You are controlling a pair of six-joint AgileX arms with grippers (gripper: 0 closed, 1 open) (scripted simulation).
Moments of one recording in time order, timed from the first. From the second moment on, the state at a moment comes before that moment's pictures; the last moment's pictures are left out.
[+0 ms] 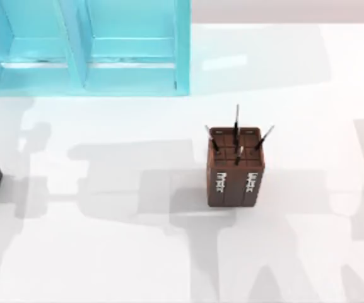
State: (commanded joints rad) left arm 0.10 1.87 1.62 -1.31 0.00 0.13; right arm 0.00 0.00 0.00 0.00 0.00 0.00
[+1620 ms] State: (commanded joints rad) left arm 0.11 1.95 1.32 -0.94 0.00 0.14; right arm 0.00 0.00 0.00 0.00 0.00 0.00
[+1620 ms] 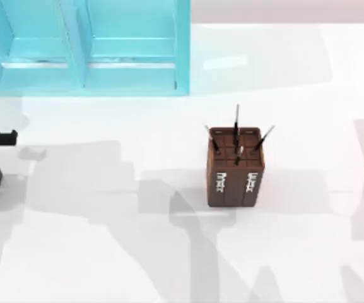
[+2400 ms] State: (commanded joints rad) left arm 0.10 1.95 1.34 -0.95 0.00 0.13; right arm 0.00 0.00 0.00 0.00 0.00 0.00
